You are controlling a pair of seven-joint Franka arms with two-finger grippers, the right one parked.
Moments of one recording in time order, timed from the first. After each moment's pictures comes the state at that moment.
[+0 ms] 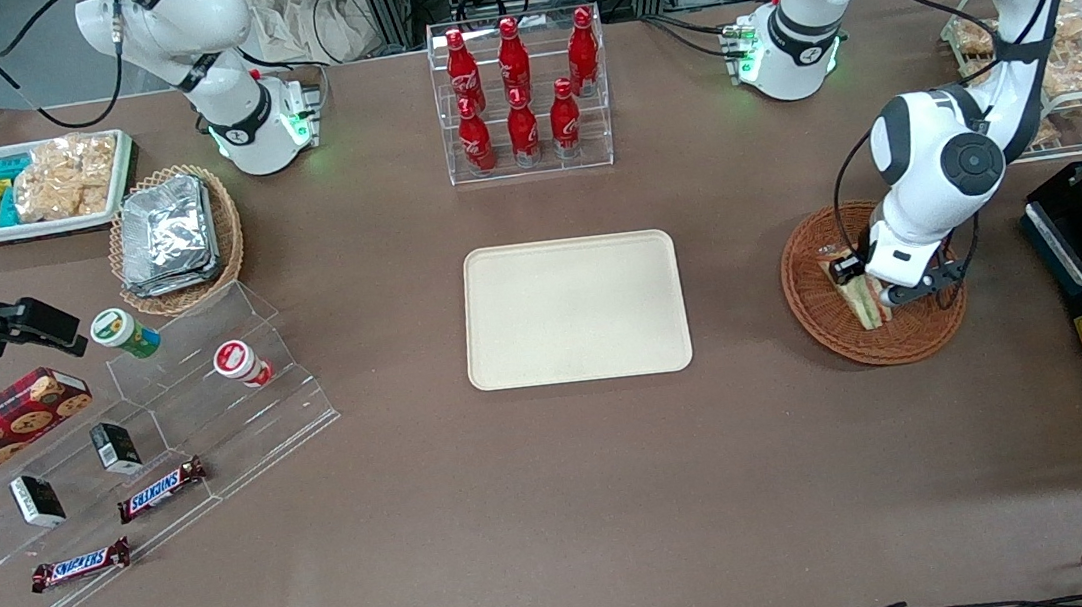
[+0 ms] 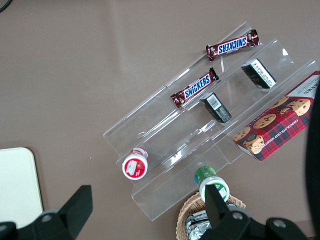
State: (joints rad) arm -0.03 0.15 -0.02 -2.45 0.00 2.54 -0.32
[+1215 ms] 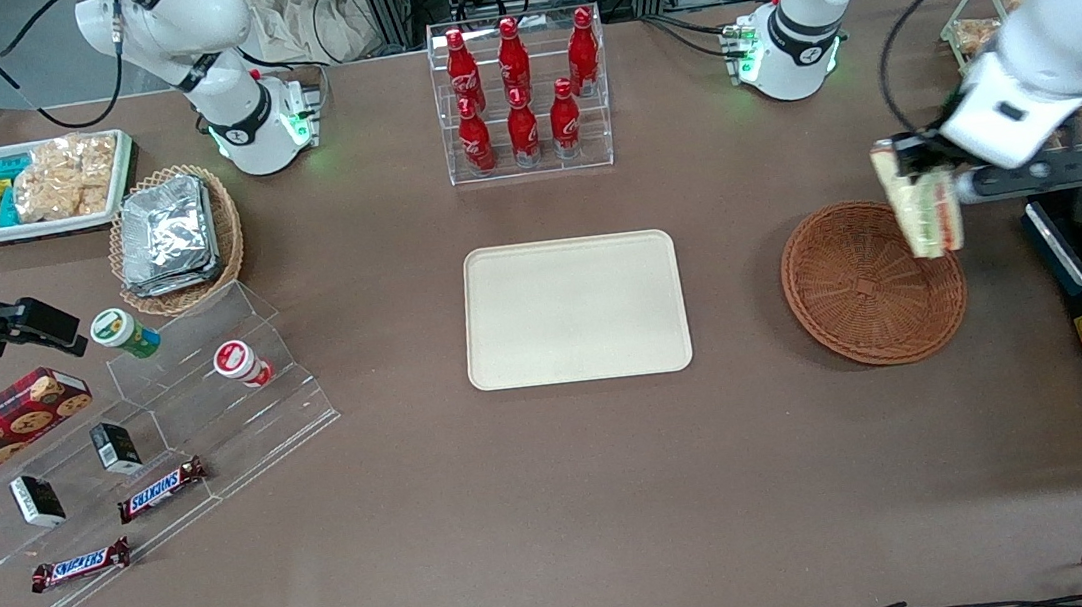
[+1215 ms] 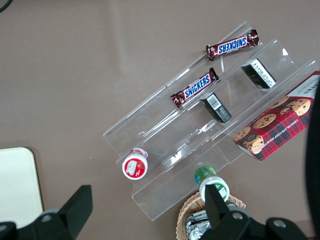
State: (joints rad) arm -0.05 -0.08 -0.21 -1.77 -0.01 1.57 -0.24
